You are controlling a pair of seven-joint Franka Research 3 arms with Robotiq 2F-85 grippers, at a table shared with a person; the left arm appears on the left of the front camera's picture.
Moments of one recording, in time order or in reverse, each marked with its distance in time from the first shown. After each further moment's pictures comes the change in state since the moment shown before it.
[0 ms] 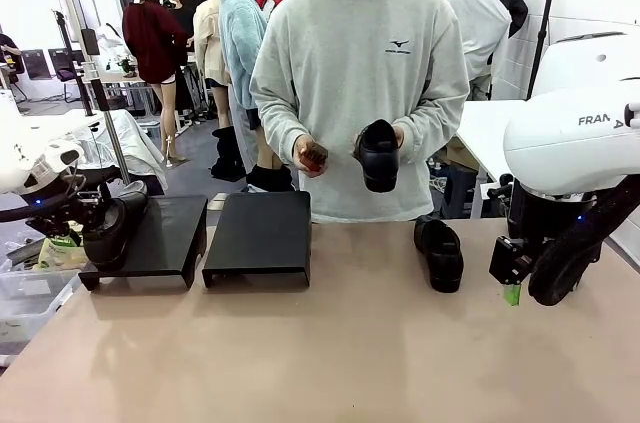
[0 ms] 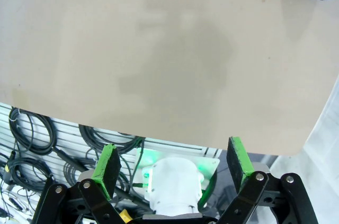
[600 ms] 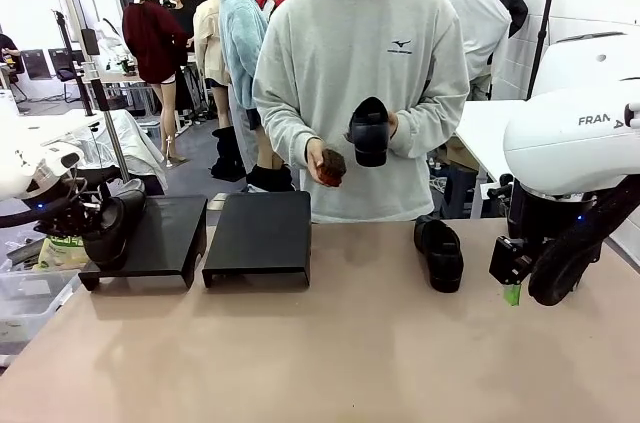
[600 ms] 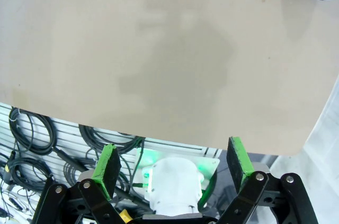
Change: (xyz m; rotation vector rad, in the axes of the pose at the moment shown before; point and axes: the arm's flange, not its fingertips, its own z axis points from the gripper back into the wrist) left arm -0.007 -0.001 -0.006 -0.022 -0.009 0.033; right arm 0.000 0.000 0.000 0.000 0.000 0.000
